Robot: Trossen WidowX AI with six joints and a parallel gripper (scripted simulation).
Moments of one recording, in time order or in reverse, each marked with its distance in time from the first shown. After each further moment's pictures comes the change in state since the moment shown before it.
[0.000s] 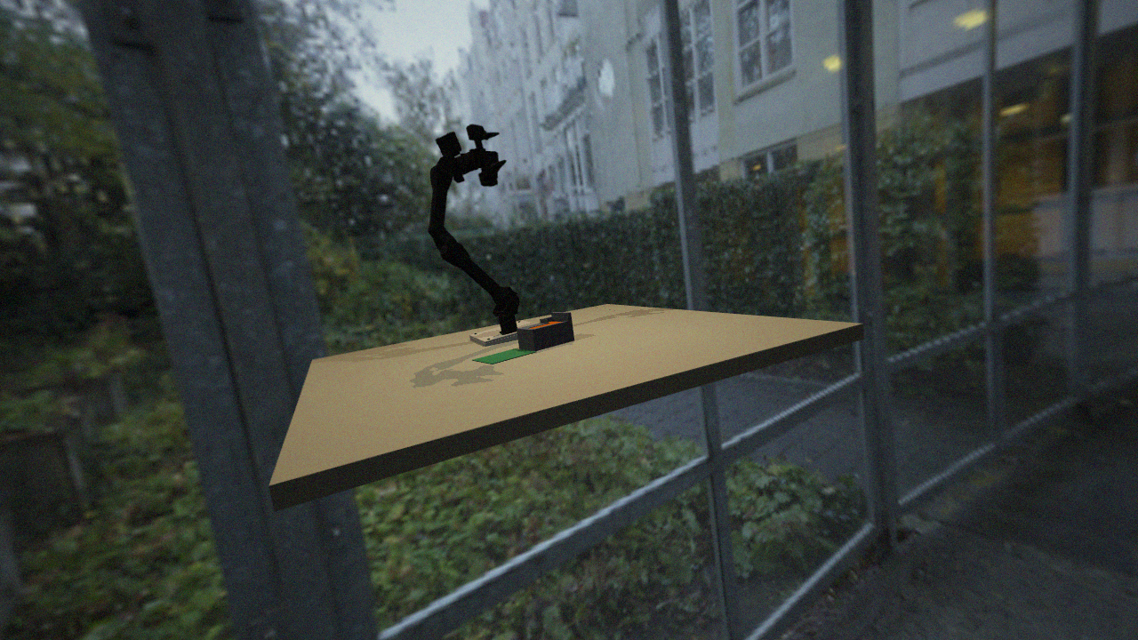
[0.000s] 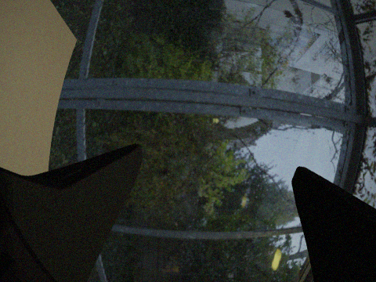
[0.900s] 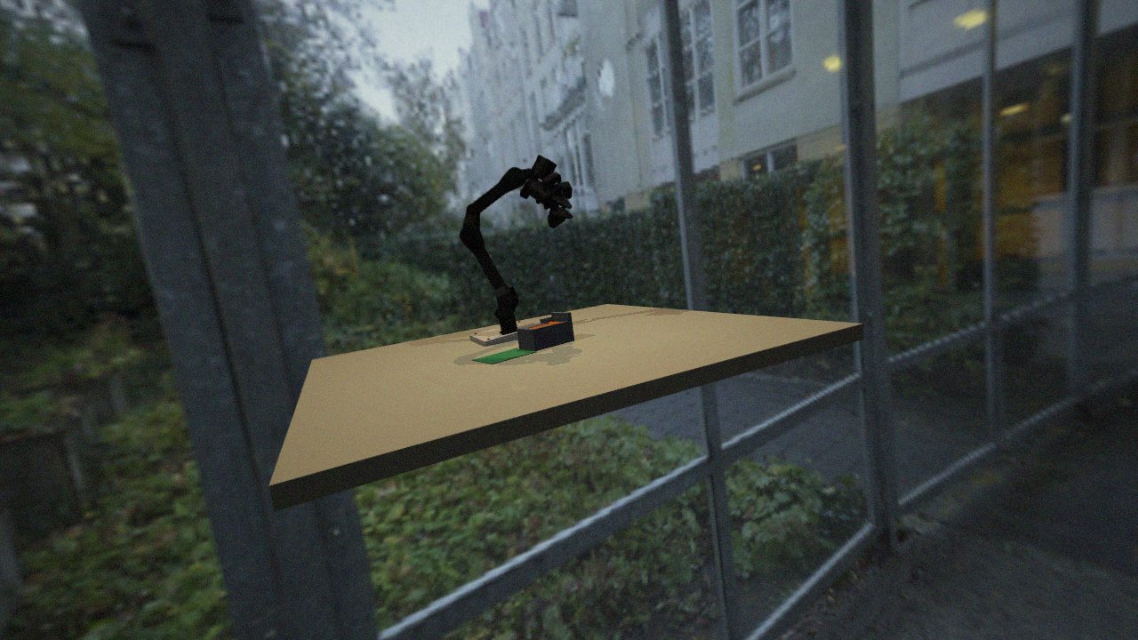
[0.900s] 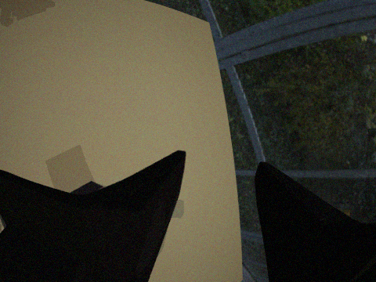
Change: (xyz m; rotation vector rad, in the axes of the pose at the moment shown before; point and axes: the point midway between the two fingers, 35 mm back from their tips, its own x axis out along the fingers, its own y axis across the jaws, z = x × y) arm 0.137 0.215 0.095 0.547 0.383 0.623
